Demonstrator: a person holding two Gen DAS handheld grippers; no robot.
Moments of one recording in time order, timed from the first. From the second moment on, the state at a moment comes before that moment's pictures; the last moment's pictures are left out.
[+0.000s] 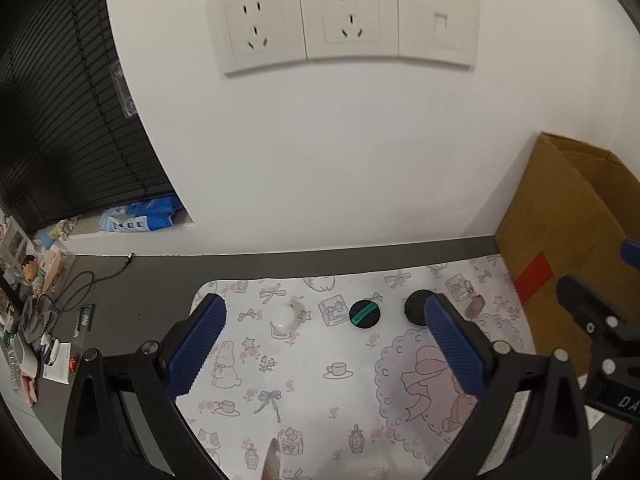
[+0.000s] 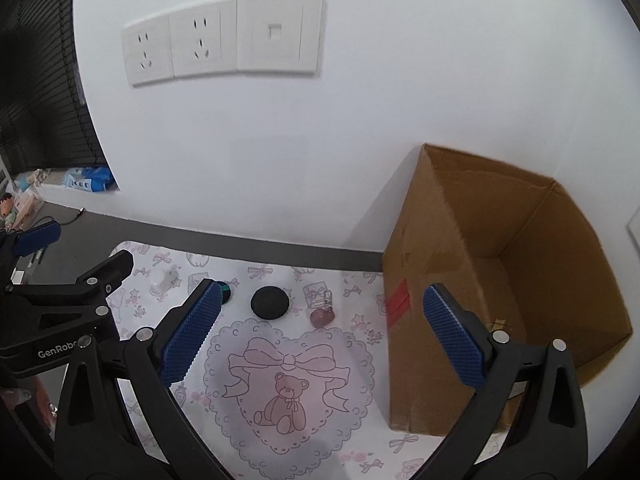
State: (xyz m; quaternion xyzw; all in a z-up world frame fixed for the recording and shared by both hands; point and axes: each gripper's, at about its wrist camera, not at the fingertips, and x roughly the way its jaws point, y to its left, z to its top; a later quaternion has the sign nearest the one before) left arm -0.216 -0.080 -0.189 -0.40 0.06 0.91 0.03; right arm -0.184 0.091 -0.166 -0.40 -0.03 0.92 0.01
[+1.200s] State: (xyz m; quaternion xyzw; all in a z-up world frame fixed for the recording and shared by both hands) left arm -0.299 -0.047 -0.374 -0.49 0.06 0.86 0.10; right arm -0.275 0.113 -0.363 -0.50 0.01 0.87 0.04
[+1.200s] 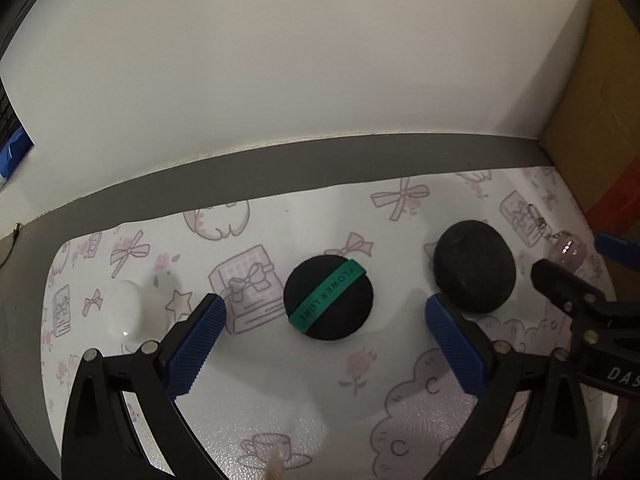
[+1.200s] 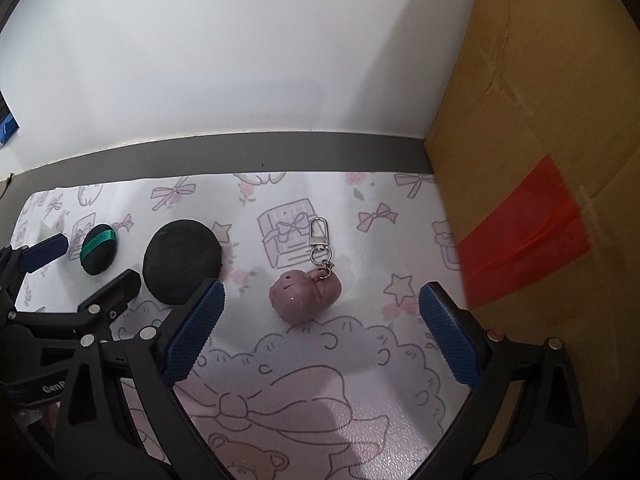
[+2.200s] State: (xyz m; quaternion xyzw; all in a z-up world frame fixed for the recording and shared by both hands) left arm -0.288 -0.028 -0.361 -0.49 0.06 0.86 0.11; right arm -0.283 0.121 -0.356 -0.51 0.02 0.86 0.05
